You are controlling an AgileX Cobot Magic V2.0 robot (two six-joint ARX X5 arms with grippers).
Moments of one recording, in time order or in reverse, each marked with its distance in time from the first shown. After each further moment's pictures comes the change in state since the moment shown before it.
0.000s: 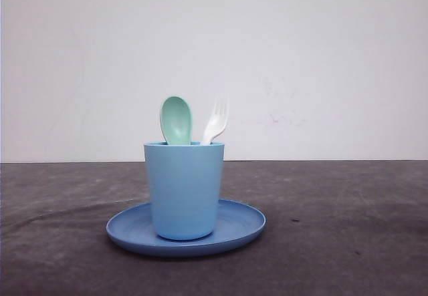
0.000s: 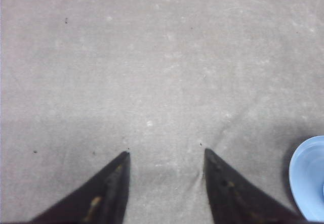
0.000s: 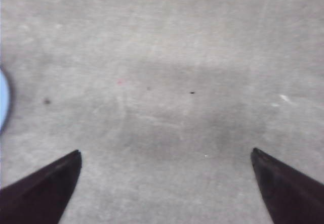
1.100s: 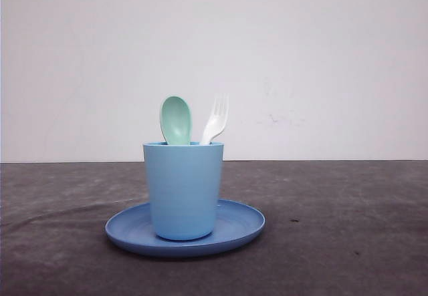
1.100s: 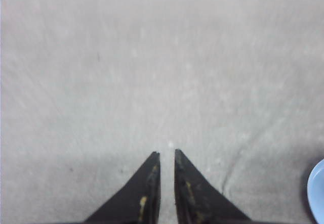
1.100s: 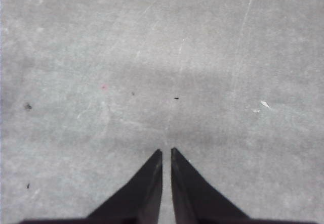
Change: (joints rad) left arm -0.002 -0.188 -0.025 -0.008 -0.085 0.029; right arm 0.000 0.000 0.000 0.015 0.047 -0.023
